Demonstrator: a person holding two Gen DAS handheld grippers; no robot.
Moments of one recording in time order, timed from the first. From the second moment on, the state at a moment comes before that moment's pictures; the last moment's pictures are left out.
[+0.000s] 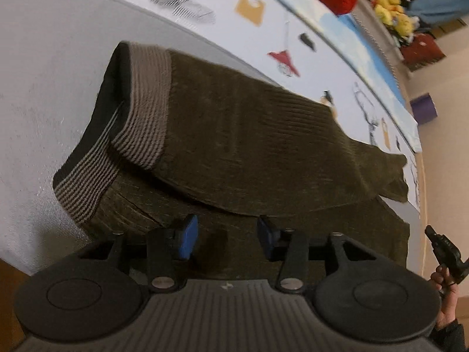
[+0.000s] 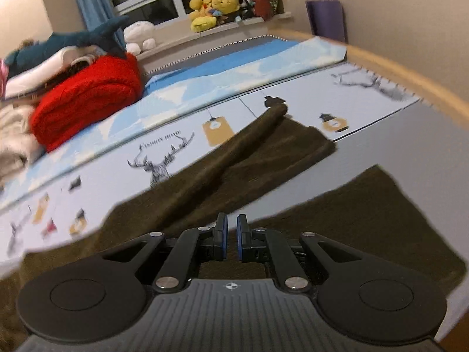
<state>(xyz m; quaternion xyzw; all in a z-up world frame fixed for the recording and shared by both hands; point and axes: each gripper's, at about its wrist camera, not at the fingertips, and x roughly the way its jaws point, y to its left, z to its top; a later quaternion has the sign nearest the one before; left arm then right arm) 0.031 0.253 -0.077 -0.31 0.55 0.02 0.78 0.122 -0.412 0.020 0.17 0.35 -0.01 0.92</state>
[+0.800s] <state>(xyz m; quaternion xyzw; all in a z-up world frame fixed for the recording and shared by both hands) 0.076 0.282 -0.065 -0.33 0.48 0.20 0.79 0.294 -0.458 -0.084 0.40 0.33 -0.04 0.86</state>
